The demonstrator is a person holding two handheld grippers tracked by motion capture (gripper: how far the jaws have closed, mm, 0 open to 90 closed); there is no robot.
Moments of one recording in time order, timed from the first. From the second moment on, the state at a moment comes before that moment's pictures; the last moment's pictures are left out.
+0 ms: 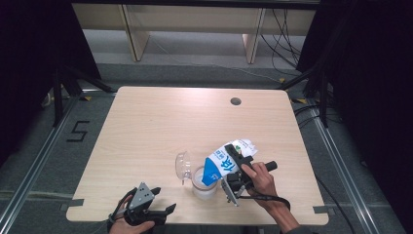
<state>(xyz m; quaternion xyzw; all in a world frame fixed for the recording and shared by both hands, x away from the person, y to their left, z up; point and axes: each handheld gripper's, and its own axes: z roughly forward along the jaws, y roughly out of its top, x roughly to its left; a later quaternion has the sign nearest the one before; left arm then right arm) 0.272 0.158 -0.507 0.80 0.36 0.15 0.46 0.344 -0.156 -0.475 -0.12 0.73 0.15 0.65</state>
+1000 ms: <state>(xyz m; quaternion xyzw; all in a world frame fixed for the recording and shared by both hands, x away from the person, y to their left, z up) 0.270 0.158 -0.507 0.79 0.37 0.14 0.46 0.353 -0.206 -0.456 0.07 0.77 0.30 0.56</state>
